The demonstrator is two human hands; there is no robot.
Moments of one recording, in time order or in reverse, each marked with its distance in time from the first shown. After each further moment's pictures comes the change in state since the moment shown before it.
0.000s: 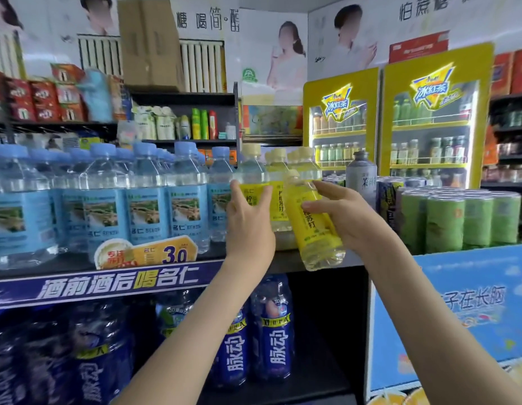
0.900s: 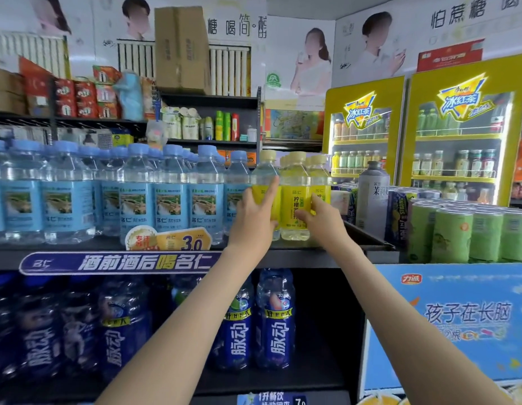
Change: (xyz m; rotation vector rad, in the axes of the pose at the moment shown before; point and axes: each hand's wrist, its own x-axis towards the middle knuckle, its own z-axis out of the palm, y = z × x) left_hand 0.005 -0.010 -0.008 0.034 -0.023 0.054; right_hand 0.009 0.017 0.032 -0.827 0.136 -0.141
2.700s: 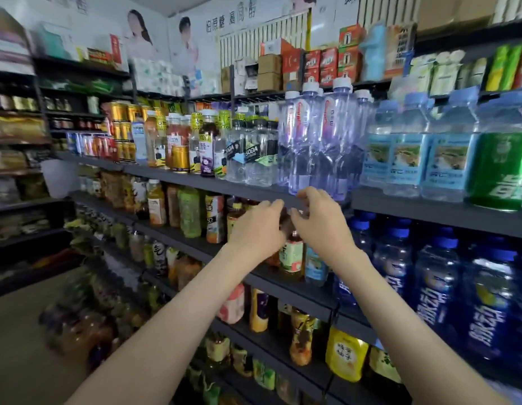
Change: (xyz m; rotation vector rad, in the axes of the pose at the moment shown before) left_hand -0.288 -0.584 -0.433 0.490 -0.074 -0.437; right_hand -0.227 -0.513 0.571 0.253 -0.296 -0.586
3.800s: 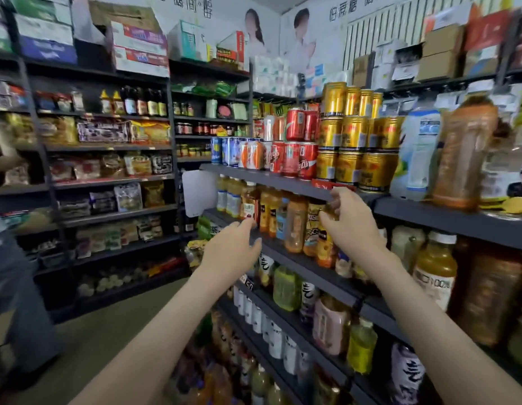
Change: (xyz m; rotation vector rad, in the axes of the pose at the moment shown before) left_hand 0.090 -0.877 -0.077 0.145 0.076 -0.372; right_hand 0.347 -0.344 0.692 0.129 -0.115 -0.071
